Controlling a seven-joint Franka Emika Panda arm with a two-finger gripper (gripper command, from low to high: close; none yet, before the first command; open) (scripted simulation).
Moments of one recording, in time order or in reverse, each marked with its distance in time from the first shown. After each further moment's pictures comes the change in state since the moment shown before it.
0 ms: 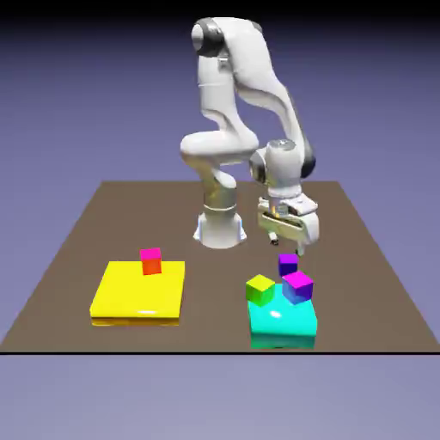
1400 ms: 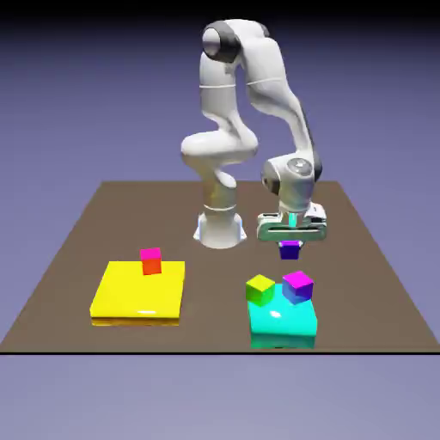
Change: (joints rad) arm 0.112 0.125 0.028 0.027 0.063 -0.139 -0.684
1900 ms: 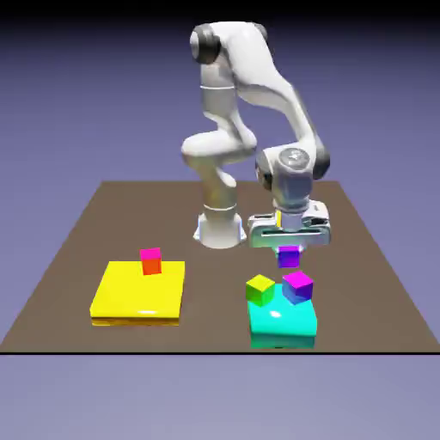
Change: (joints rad) arm 0.110 0.069 -0.543 0.443 -0.242 -0.391 -0.145
